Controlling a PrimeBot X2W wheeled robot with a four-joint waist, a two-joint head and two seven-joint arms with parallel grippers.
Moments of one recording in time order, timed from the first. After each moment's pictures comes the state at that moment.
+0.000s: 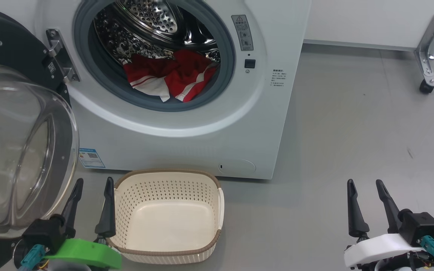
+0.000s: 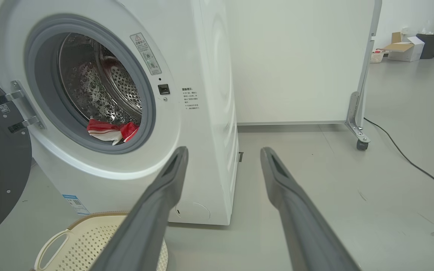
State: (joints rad) left arm -0.01 0.08 -0.13 0.15 -0.44 -0.12 -0.25; right arm 0.11 -0.14 0.20 0.07 0.41 -0.03 -0.24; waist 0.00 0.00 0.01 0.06
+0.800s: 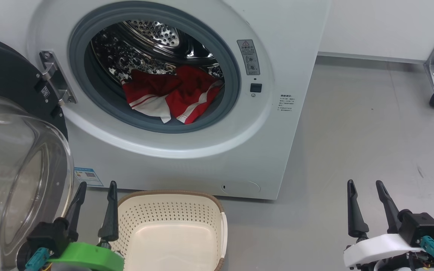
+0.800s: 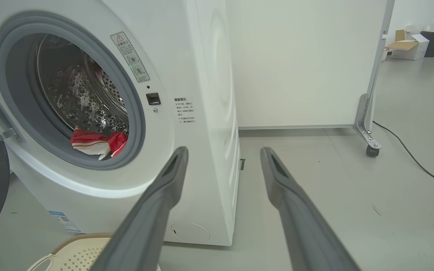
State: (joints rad) left arm 0.00 0.07 -0.13 0.15 -0.42 -0.12 -0.25; right arm 0.11 -0.14 0.21 0.08 0.42 -0.03 -0.24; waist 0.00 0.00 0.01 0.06
